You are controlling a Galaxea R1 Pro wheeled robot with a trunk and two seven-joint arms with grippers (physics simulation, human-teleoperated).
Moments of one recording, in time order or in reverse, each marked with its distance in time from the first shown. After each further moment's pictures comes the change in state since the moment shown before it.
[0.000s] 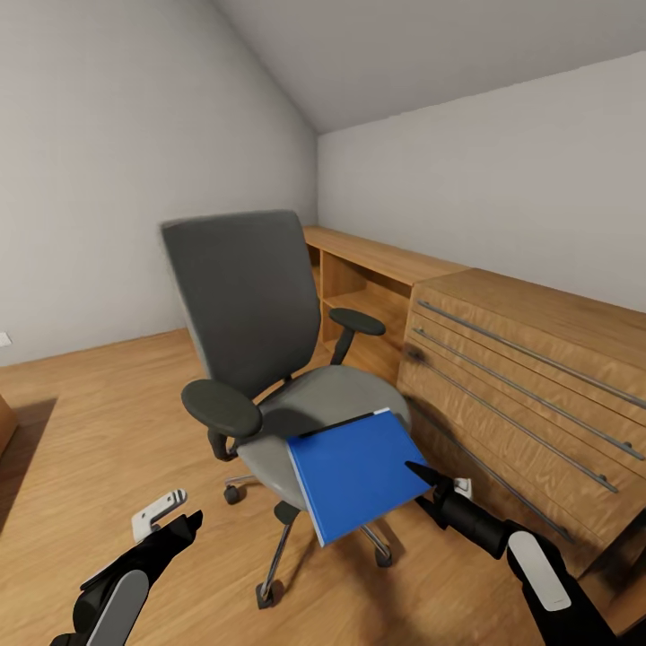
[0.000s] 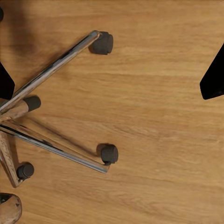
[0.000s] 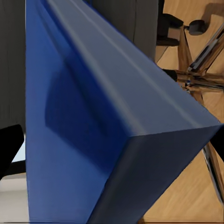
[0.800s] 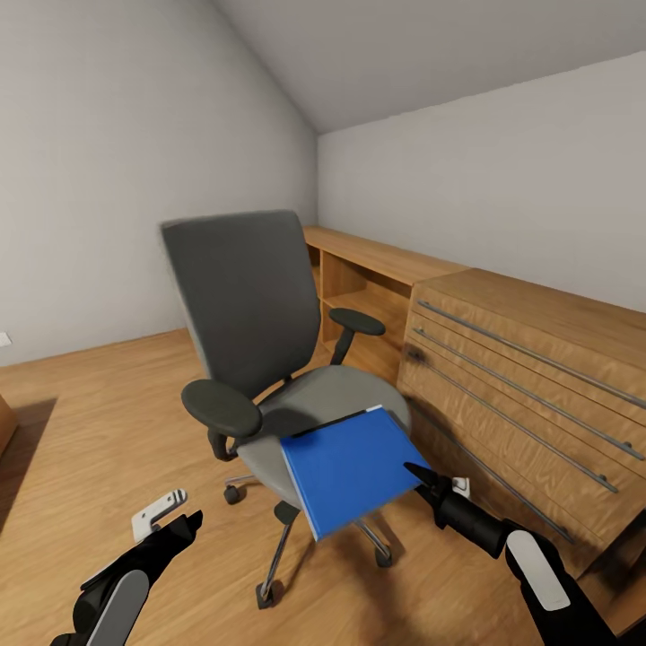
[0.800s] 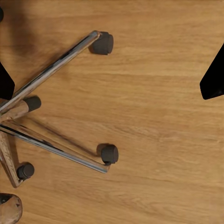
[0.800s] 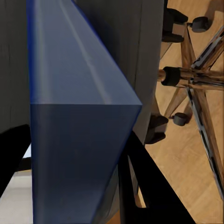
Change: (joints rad) left arm 0.000 0.000 -0.001 0.000 0.000 0.000 0.000; right arm 0.000 0.000 0.012 -0.003 -0.009 0.002 0.001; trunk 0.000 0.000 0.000
